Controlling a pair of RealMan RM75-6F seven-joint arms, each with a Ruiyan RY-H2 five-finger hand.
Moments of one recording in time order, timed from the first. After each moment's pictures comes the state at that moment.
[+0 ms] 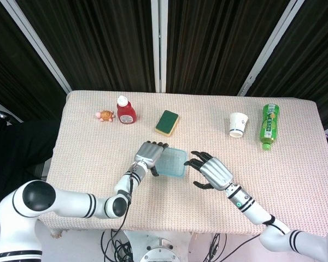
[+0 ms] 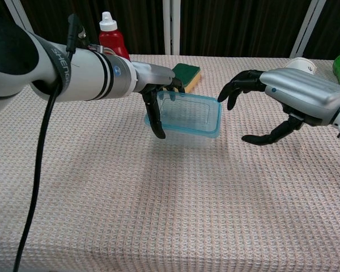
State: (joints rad) left arm -1.37 -1.67 -0.12 -1.50 0.18 0.88 0.66; right arm 0.57 -1.60 0.07 -1.23 -1.74 1.15 0.13
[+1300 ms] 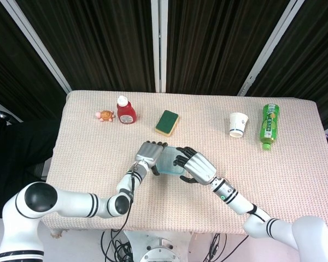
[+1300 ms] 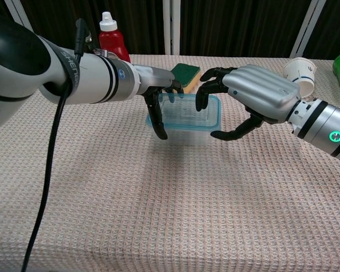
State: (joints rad) left arm -1.35 -1.70 -0.16 -1.46 0.17 0.86 0.70; right arm 0.69 -1.77 0.03 -0.96 -1.74 1.25 0.13
